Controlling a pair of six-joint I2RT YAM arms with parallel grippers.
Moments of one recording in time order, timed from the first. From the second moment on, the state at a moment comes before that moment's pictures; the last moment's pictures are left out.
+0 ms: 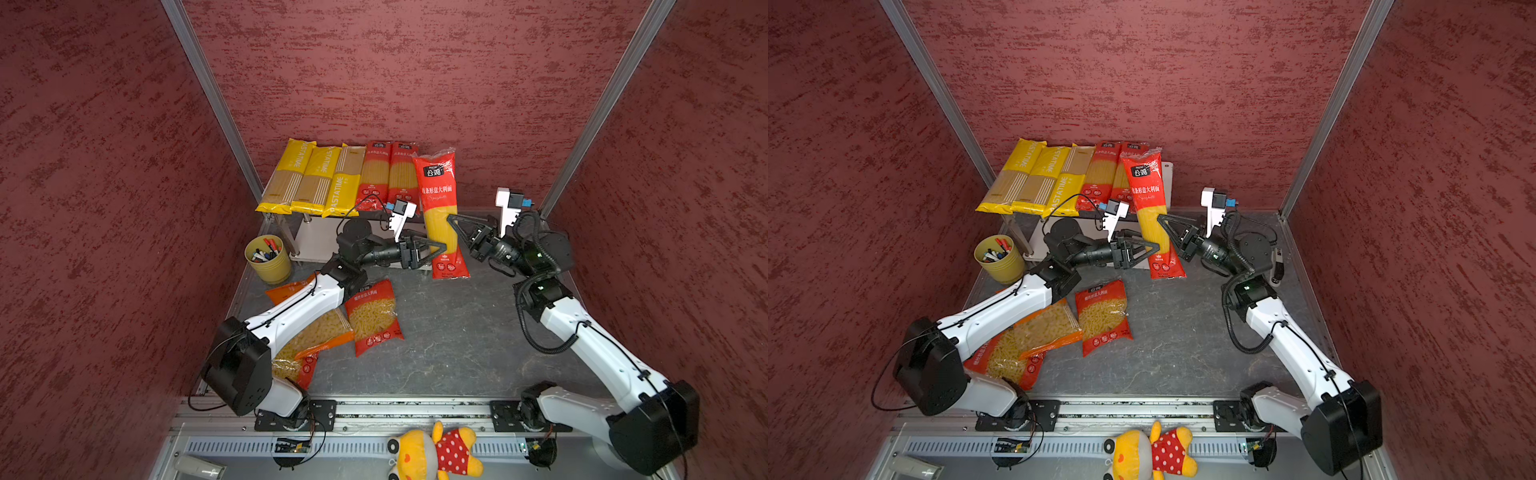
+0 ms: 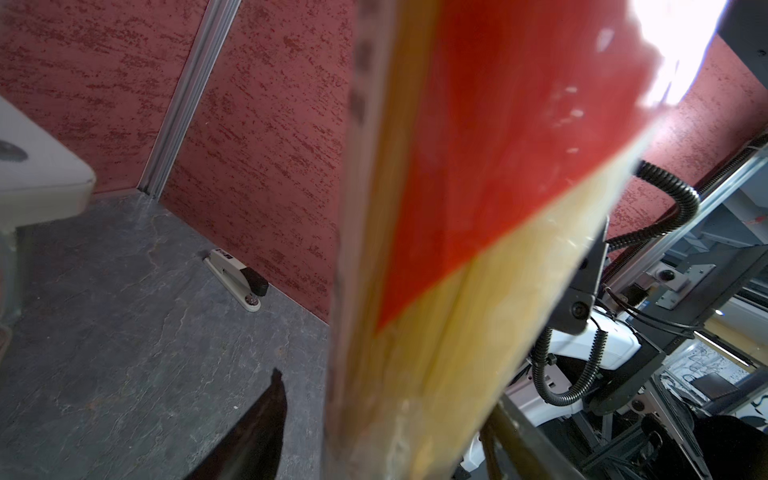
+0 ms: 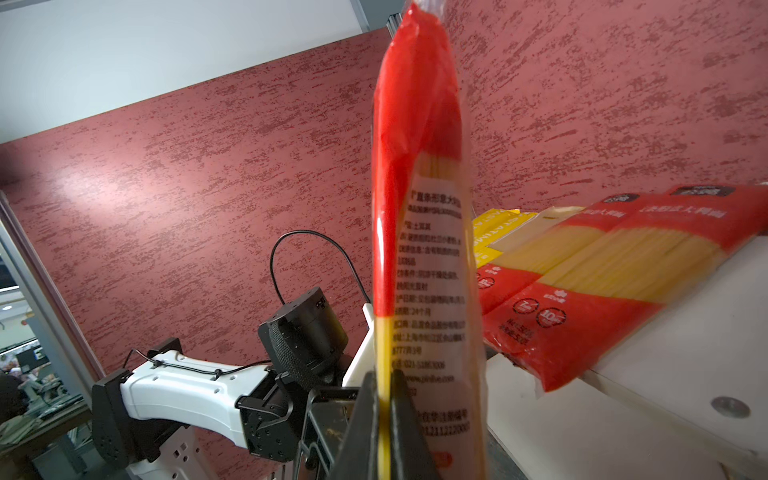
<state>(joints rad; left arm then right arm) -0.59 1.47 1.13 0.50 0.84 -0.72 0.38 1.16 0.98 0.66 -0.71 0.74</state>
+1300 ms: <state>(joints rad) -0.51 1.44 1.13 0.30 0.88 -0.75 0.39 1.00 0.88 0.32 -0.46 0.59</state>
